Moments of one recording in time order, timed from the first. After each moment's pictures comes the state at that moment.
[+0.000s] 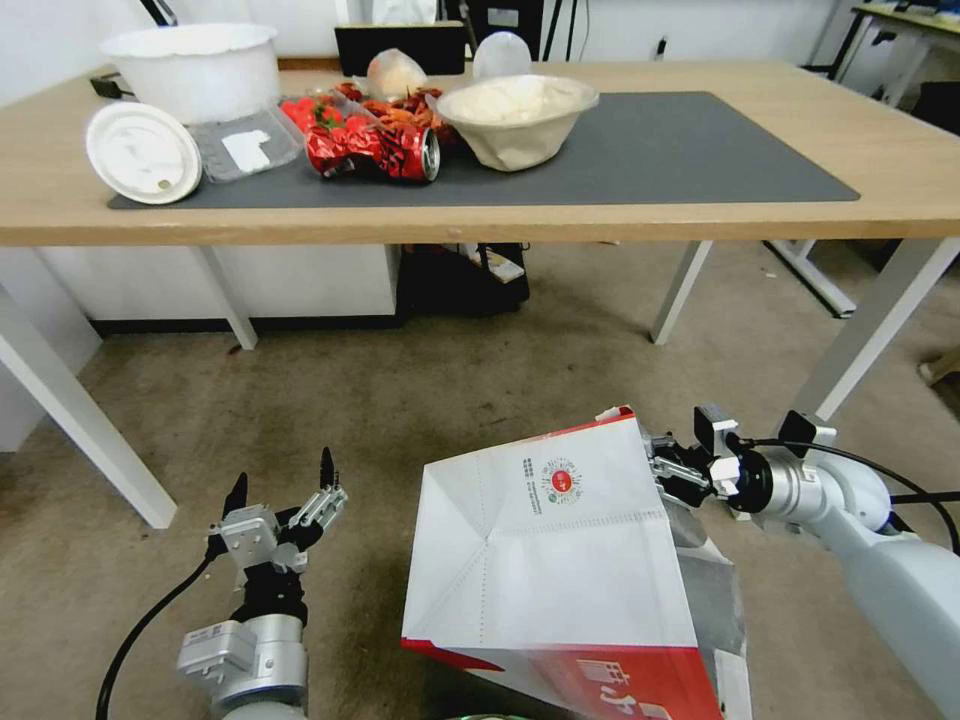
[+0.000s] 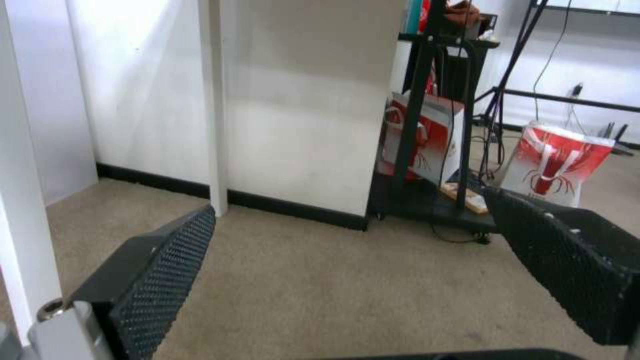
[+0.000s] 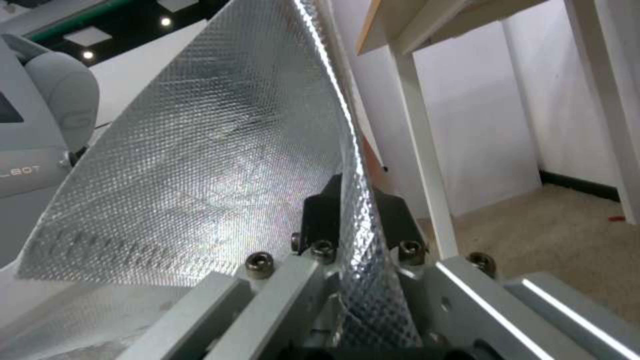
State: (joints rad) left arm 1.84 -1.41 -0.41 -2.30 -0.22 -0.11 -0.39; right arm -1.08 0.79 0.37 1.68 1.05 -0.25 -1.36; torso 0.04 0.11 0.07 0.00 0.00
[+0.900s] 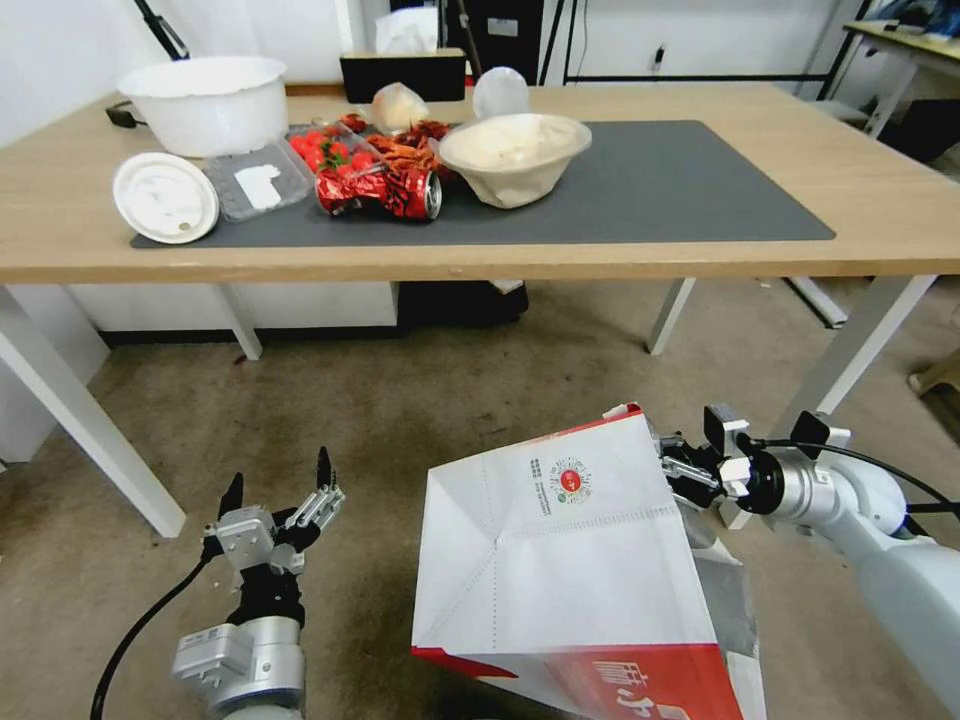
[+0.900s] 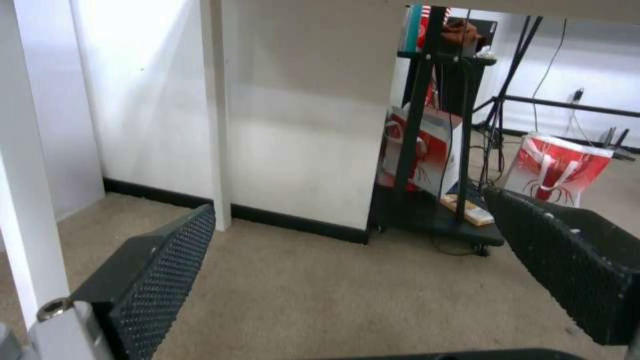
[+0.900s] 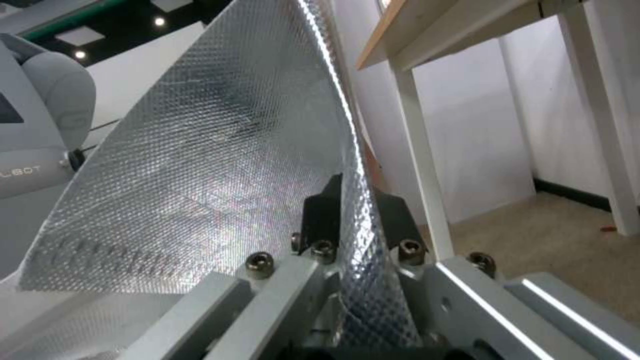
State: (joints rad) left arm 1.85 -1.42 -0.41 -2.31 -0.20 -0.11 -0.40; right arm -1.10 0.78 0.39 1.69 1.06 -0.25 -1.35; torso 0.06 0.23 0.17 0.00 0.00
